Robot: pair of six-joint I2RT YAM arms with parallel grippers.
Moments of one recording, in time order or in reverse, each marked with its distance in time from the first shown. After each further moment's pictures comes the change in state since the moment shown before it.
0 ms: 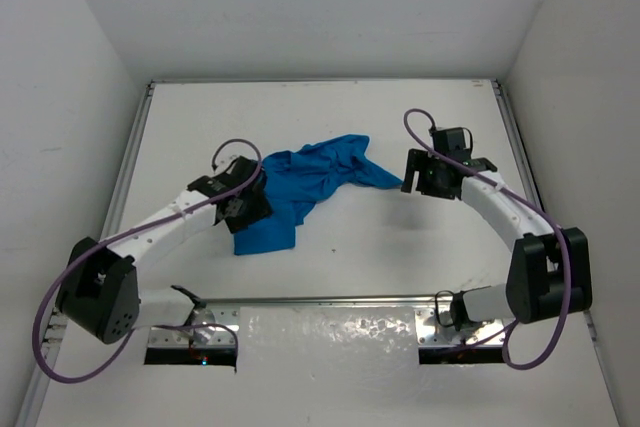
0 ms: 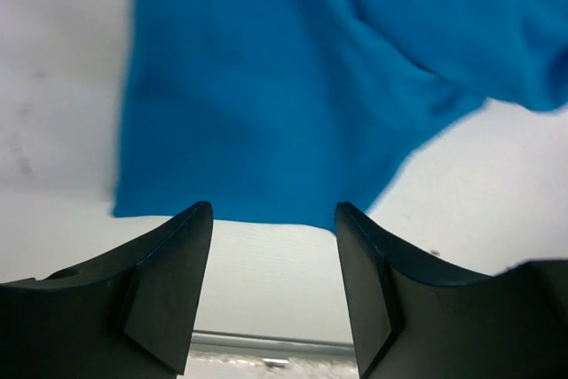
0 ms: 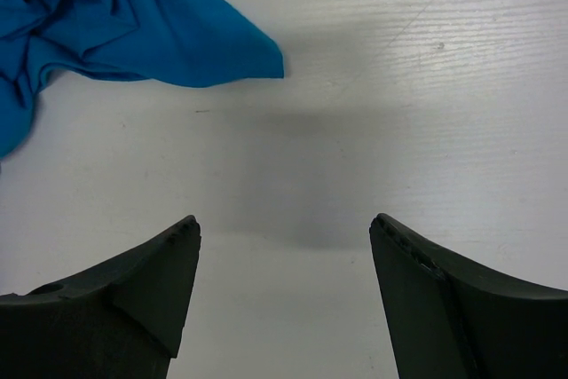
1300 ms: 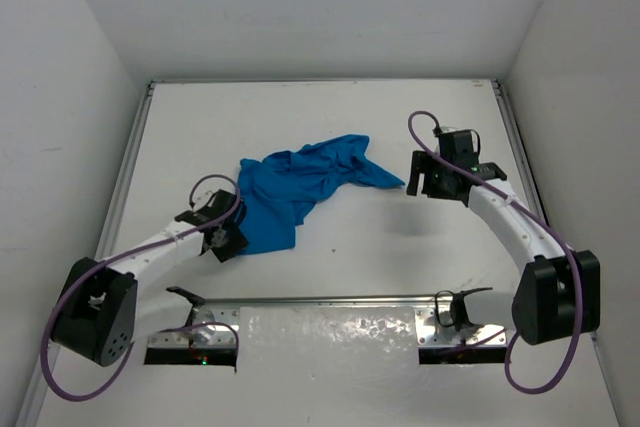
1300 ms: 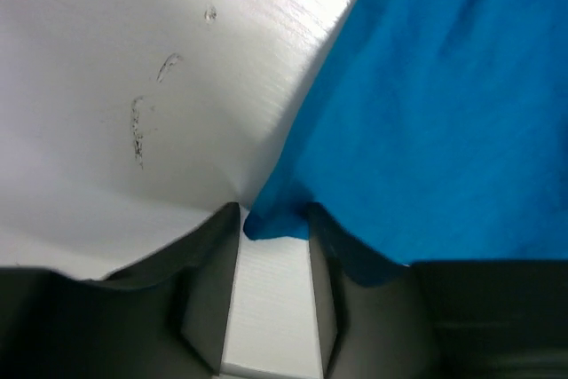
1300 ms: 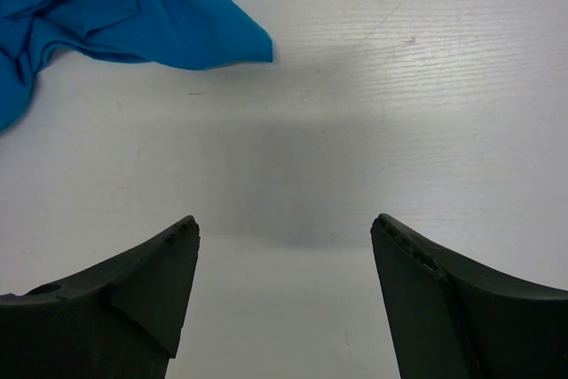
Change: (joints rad) left arm 0.135 -0.143 -0.372 0.138 0.011 -0.058; right arm 0.000 -0.112 -0.010 -0.065 0.022 -0.055
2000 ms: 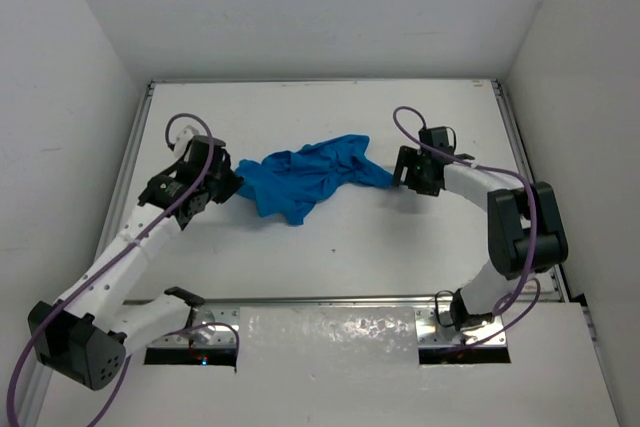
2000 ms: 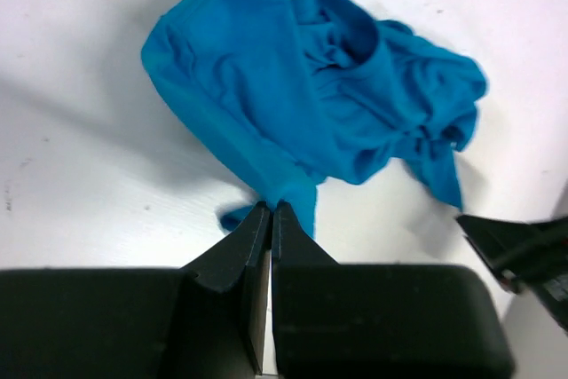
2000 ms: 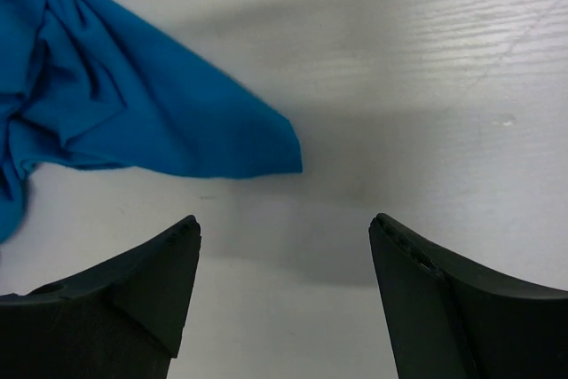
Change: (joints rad) left arm 0.008 -0.120 0.462 -0.146 -0.049 -0.017; right arm 0.000 0.352 0.021 0.282 -0.042 0.141
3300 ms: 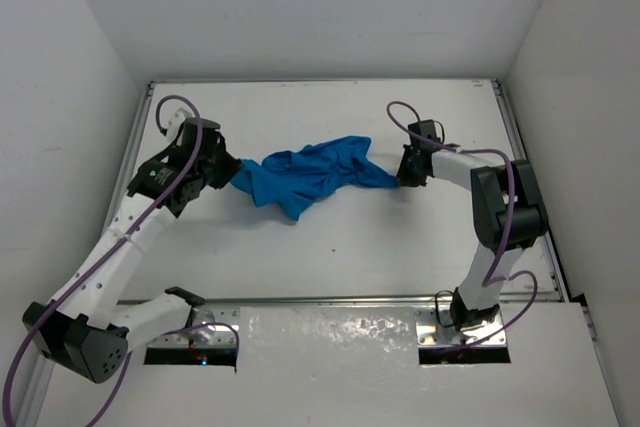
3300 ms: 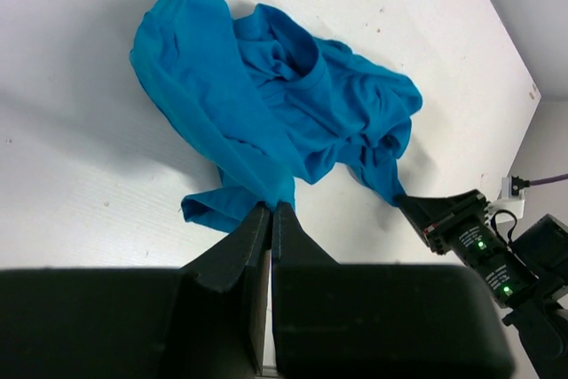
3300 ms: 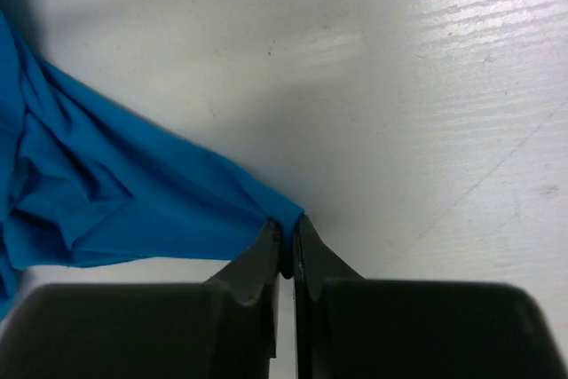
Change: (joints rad) left arm 0.001 0.032 0.199 -0.101 0.009 -0.051; right arm 0.016 0.203 0.138 0.016 0.048 0.089
